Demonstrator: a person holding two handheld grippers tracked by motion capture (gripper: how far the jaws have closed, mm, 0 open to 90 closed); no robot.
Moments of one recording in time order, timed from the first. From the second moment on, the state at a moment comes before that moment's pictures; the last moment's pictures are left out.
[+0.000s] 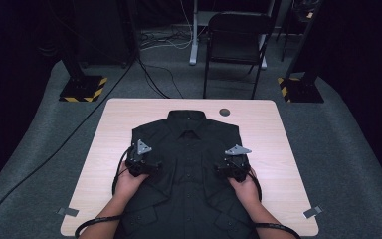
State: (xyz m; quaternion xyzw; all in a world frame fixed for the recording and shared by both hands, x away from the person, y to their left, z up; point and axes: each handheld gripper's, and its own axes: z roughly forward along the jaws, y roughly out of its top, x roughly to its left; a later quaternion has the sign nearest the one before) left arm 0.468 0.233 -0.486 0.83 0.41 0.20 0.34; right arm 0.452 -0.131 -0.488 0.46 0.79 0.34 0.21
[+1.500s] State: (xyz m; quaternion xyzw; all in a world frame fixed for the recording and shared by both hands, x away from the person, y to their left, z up) left arm 0.416 0.232 -0.487 0.83 0.41 0.16 0.35; right arm 0.391 -0.137 -0.485 0.46 0.80 0.34 0.17
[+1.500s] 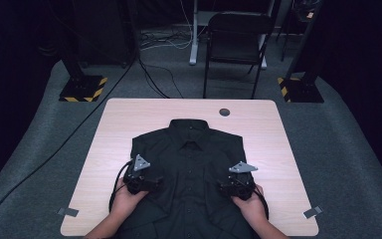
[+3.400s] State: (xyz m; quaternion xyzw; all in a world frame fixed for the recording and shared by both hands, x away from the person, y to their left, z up) left arm 0.416 0.232 -0.487 0.83 0.40 0.16 0.35; right arm 0.510 -0.194 -0.476 0.56 0.75 0.30 0.19
